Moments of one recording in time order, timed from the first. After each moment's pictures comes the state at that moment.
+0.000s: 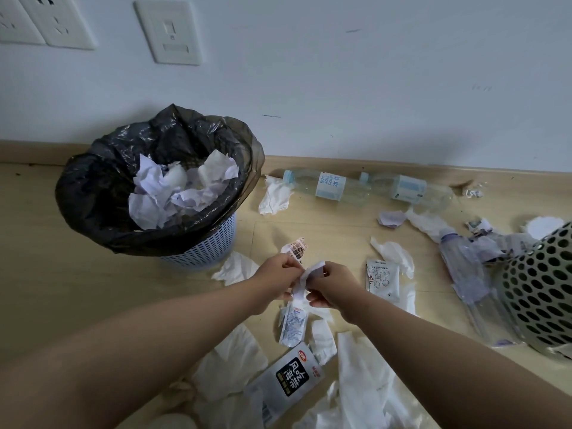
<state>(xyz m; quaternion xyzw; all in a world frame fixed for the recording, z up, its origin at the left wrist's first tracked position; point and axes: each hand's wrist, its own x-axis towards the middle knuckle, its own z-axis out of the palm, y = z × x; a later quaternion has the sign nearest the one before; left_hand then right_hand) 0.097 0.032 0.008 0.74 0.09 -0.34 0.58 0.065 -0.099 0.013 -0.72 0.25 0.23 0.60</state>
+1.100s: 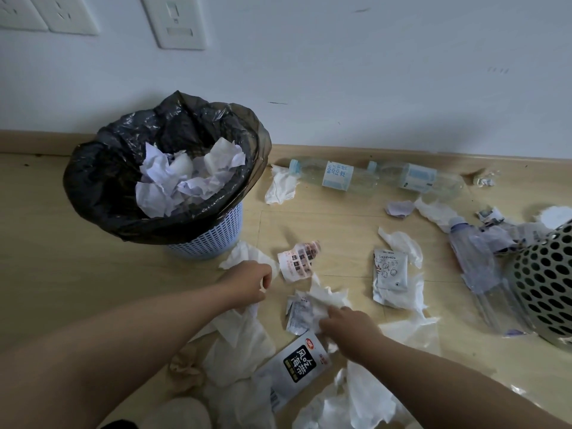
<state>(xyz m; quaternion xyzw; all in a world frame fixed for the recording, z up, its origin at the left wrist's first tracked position) 0.099 0.095 -0.020 0.93 -0.18 -0.28 0.12 0.004 -0.106 -0.029 -0.93 -0.17 0.31 0.00</state>
